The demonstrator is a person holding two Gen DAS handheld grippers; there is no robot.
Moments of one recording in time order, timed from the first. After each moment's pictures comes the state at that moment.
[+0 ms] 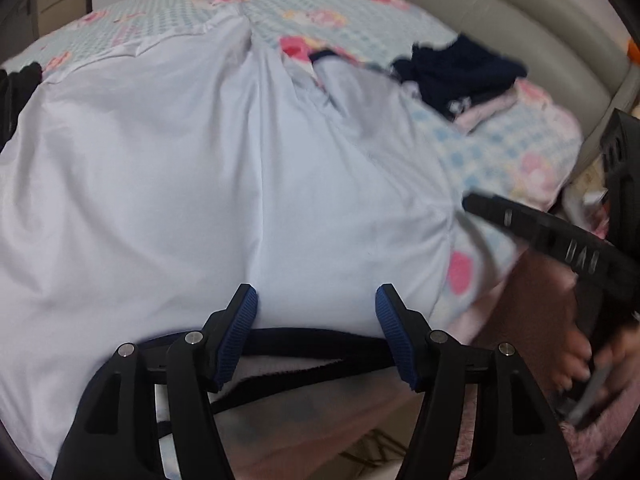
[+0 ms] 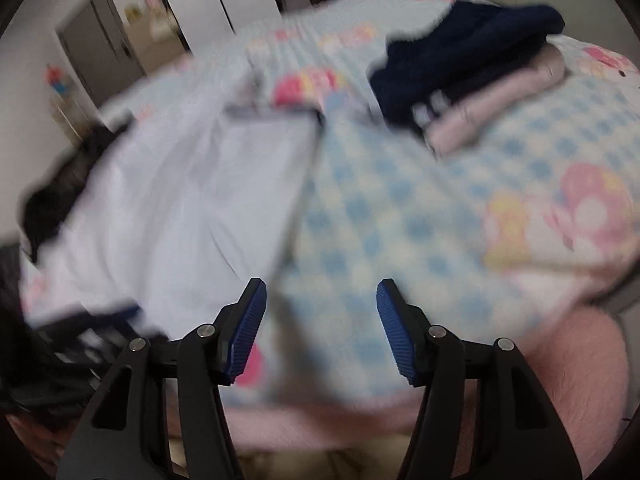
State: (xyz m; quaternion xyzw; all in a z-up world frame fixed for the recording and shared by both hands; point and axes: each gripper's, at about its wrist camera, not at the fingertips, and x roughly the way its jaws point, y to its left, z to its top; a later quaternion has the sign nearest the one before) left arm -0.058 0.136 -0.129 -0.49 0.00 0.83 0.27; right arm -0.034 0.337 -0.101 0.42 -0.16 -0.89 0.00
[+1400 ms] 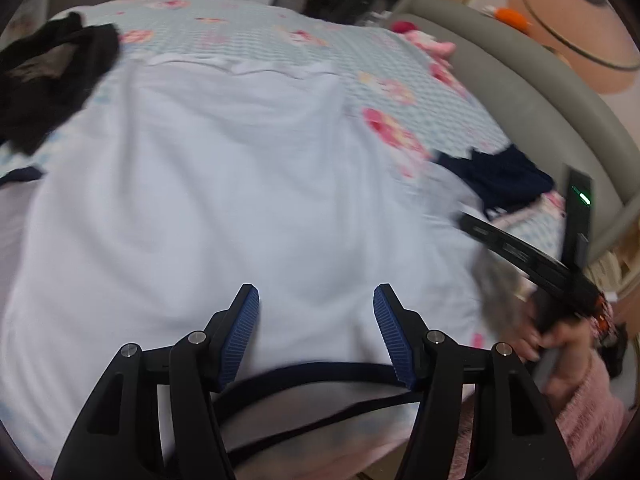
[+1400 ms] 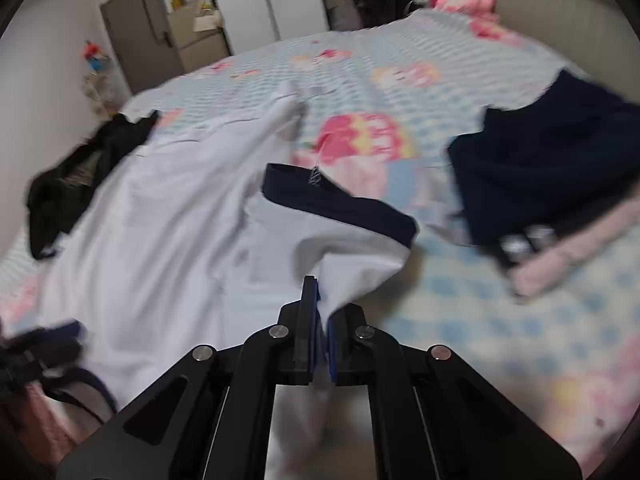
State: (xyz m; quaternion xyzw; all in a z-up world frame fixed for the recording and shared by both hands) left arm -0.084 0.051 -0.119 -0.45 -0.12 0.86 0.19; right arm -0.121 0.322 -0.101 0.41 -0.06 -0.91 0.00
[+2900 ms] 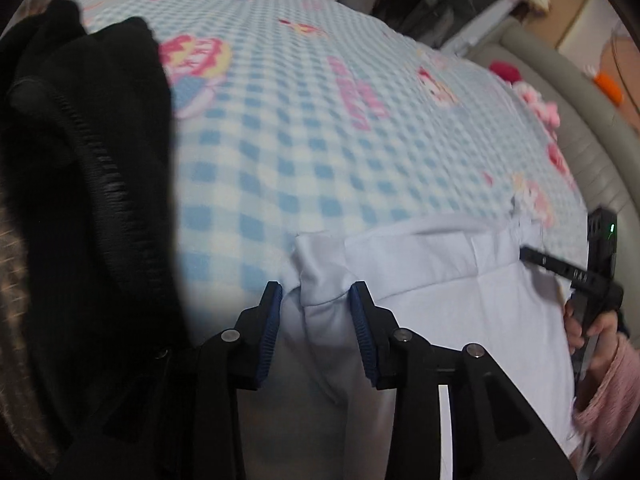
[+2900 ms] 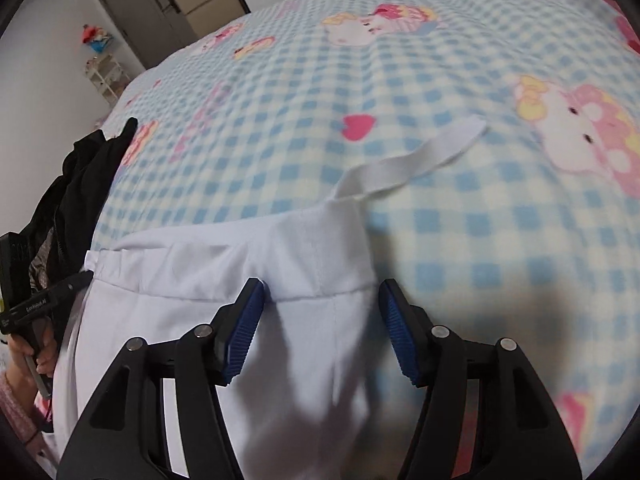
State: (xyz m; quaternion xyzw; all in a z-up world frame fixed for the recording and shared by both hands) left arm -0.434 -0.092 -0.155 -0.48 -0.12 0.86 0.15; right arm -0.455 0.276 -0.125 0.48 -0.10 -0.86 0.13
